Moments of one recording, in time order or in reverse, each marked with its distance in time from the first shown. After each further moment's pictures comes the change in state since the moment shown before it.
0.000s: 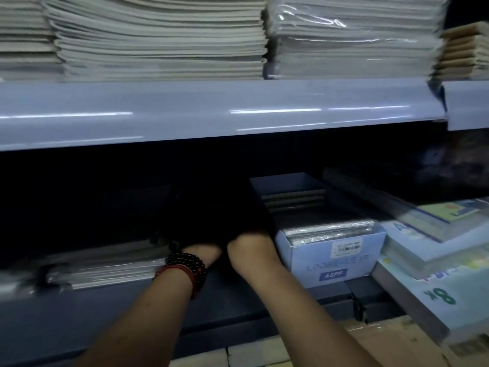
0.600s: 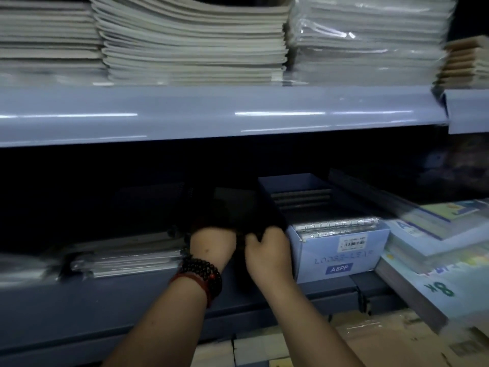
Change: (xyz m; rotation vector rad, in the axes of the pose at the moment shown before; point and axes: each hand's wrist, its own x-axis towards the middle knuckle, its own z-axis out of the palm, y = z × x) left_hand -0.029 0.006 0.006 -0.766 0.459 -0.083; right_hand -0.026 0.009 0.014 0.465 0.263 0.134
